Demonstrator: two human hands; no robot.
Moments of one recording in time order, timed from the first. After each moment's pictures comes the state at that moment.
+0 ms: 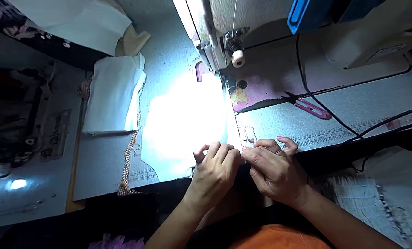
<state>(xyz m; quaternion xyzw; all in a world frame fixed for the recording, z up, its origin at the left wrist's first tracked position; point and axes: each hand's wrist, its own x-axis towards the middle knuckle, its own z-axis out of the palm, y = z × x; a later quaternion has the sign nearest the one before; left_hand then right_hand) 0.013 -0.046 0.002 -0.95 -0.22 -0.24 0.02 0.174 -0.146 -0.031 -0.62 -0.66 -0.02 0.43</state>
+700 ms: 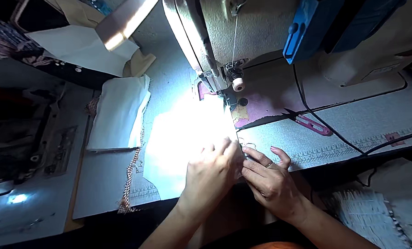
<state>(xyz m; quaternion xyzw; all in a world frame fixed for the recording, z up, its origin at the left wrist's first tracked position) 0.029 -0.017 0.032 -0.95 -0.29 -0.13 0.02 0.168 -0.129 -0.025 -0.62 -0.68 -0.06 0.39</state>
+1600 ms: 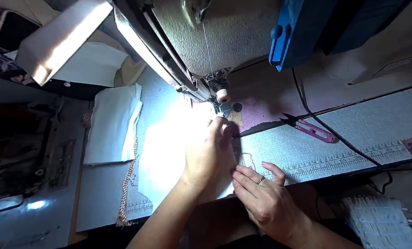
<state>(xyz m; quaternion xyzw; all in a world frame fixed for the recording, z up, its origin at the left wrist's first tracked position) 0.079 0.039 0.026 -0.92 -0.35 -0.17 -0.08 0.162 -0.129 -0.024 -0.64 -0.67 -0.09 0.37</state>
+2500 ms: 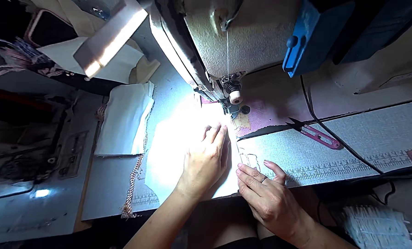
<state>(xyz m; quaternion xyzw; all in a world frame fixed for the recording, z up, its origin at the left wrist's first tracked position) 0.046 0.033 0.014 -0.94 -0.29 -0.16 0.02 0.169 -0.128 -0.029 -0.60 -0.70 -0.08 0.37</state>
